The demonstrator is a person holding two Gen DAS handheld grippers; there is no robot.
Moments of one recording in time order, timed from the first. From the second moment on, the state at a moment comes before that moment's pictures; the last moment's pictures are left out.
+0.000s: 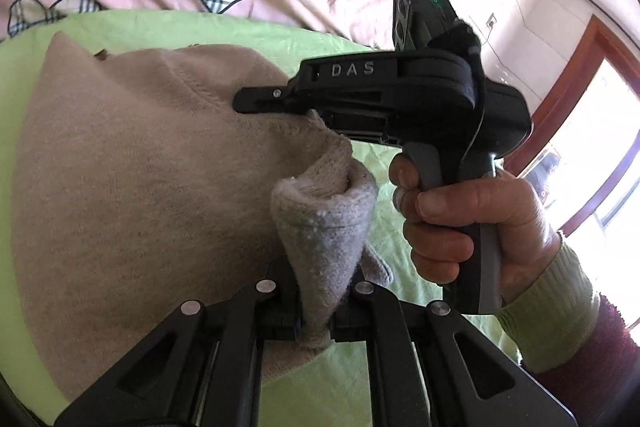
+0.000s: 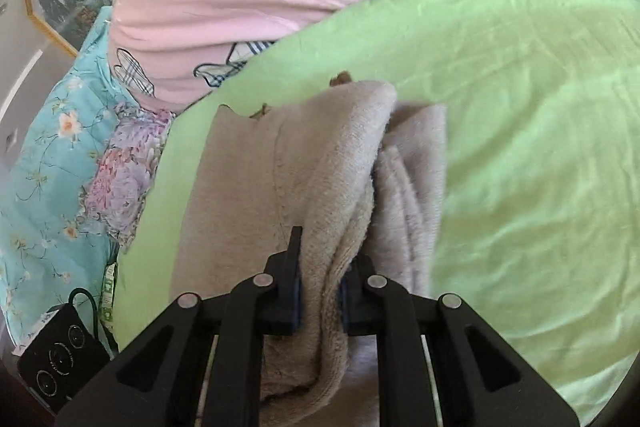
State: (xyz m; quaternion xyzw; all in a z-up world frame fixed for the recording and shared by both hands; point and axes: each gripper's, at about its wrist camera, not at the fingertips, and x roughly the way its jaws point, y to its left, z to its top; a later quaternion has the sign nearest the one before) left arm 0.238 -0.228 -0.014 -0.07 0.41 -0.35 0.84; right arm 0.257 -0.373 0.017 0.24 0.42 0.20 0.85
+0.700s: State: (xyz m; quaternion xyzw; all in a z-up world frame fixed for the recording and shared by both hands) left arm 0.209 -0.176 -0.006 -0.11 0.44 -0.37 0.81; right arm 0.222 -0.377 0.014 0.19 0.41 0.13 0.88
